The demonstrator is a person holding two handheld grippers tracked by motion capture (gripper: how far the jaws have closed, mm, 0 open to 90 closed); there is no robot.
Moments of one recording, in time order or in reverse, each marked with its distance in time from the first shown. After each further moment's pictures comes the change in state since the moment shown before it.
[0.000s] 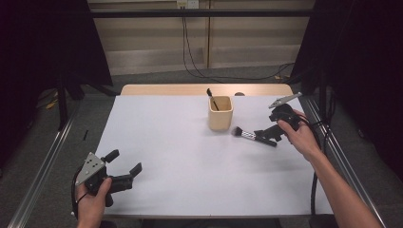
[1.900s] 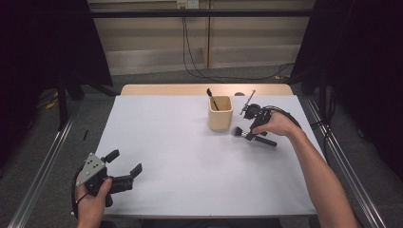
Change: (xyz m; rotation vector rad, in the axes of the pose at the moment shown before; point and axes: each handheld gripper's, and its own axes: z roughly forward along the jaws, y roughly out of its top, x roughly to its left) left arm -0.001 0.000 0.000 0.002 -0.001 0.023; right arm 0.000 0.045 0.082 0.484 0.097 -0.257
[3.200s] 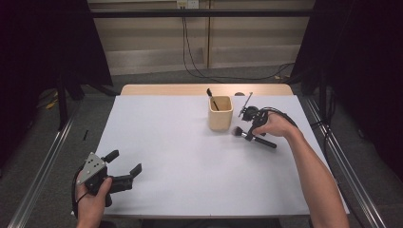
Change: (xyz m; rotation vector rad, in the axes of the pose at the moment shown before) left arm 0.002 -0.001 0.001 0.016 0.004 -0.003; right arm -0.004 0.001 0.013 0.034 0.043 0.001
